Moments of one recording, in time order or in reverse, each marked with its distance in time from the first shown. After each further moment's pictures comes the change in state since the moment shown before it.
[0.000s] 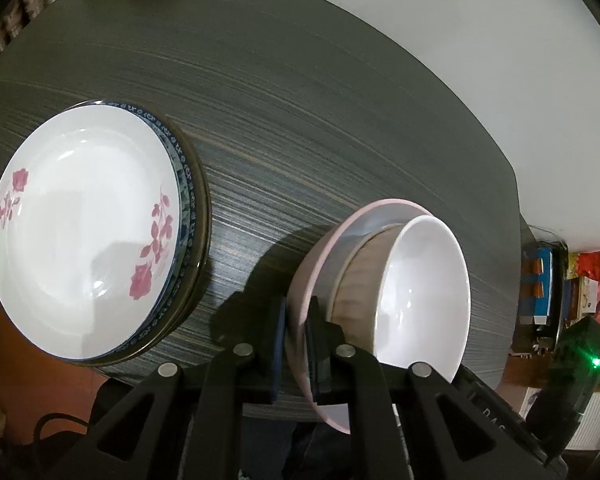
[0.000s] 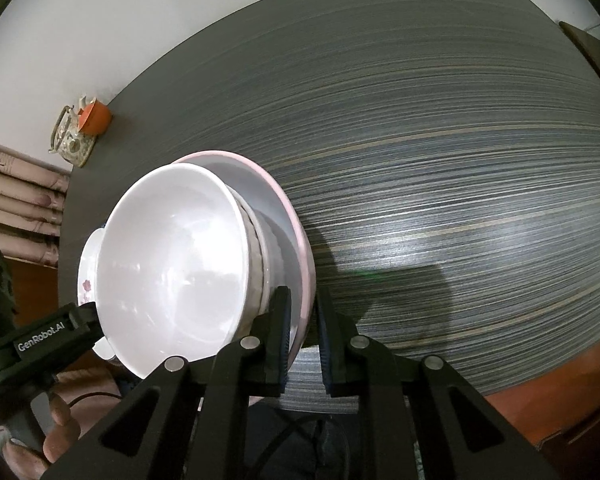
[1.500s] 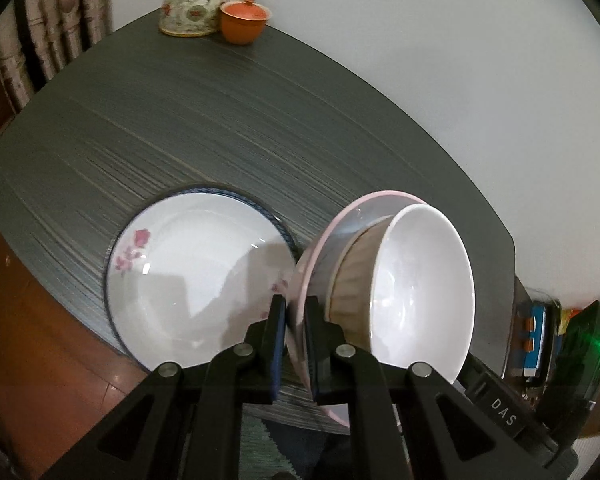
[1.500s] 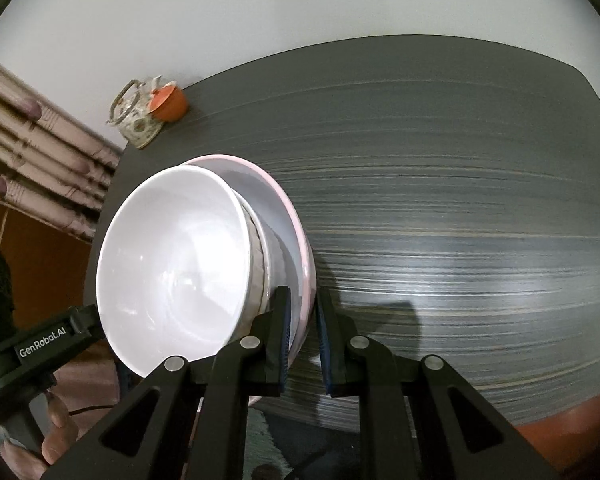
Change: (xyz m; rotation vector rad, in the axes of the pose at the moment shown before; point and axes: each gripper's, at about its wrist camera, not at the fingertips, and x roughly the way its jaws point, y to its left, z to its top) left arm -0.100 0.074 0.017 -0.136 -0.183 0.019; right arm -0.022 0.112 0.025 -0.233 -0.052 0.061
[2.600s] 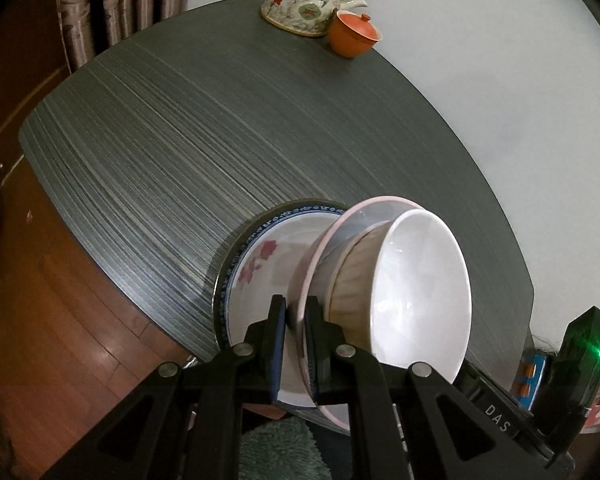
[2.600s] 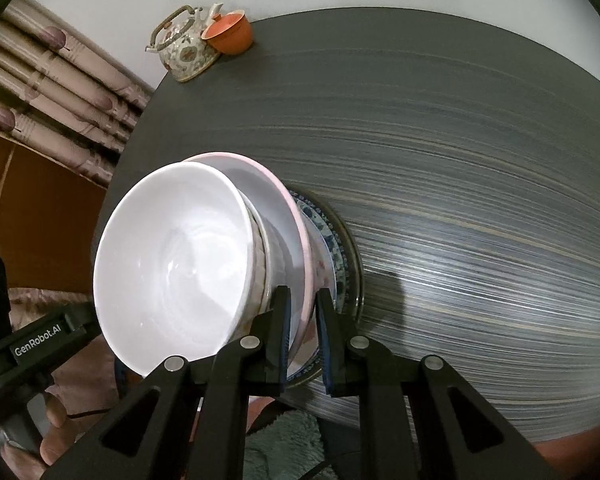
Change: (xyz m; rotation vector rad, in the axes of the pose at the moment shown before) left arm 0.002 0.104 0.009 -0.181 -0.017 0.051; right arm 0.061 0.094 -0.006 -0.153 0.139 0.024
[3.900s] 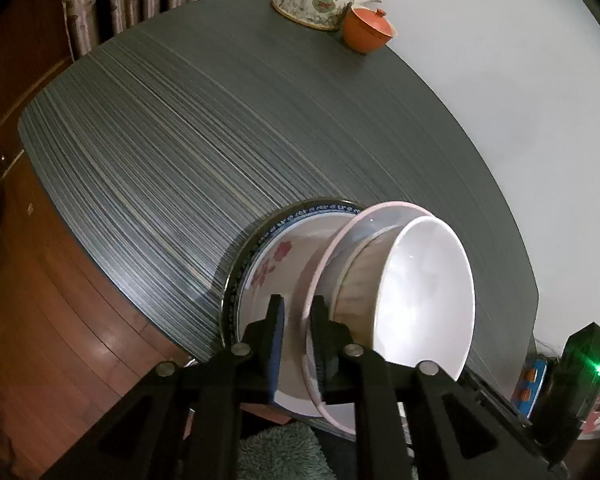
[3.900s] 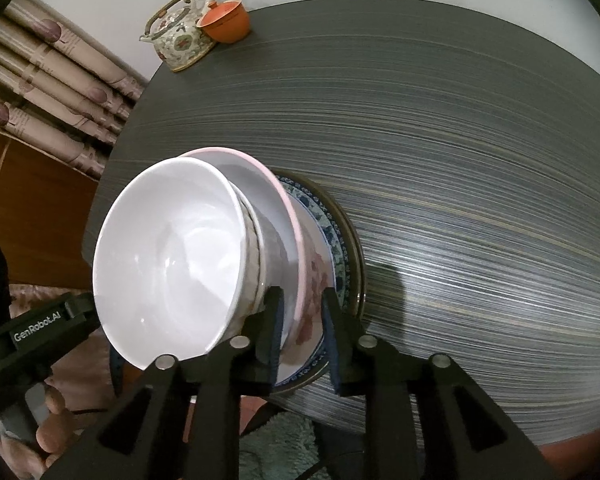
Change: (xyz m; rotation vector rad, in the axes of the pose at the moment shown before) left arm 0.017 0.008 0.000 -0.019 -0.004 0.013; right arm 0.012 -0.003 -0.004 0.003 0.017 -0.015
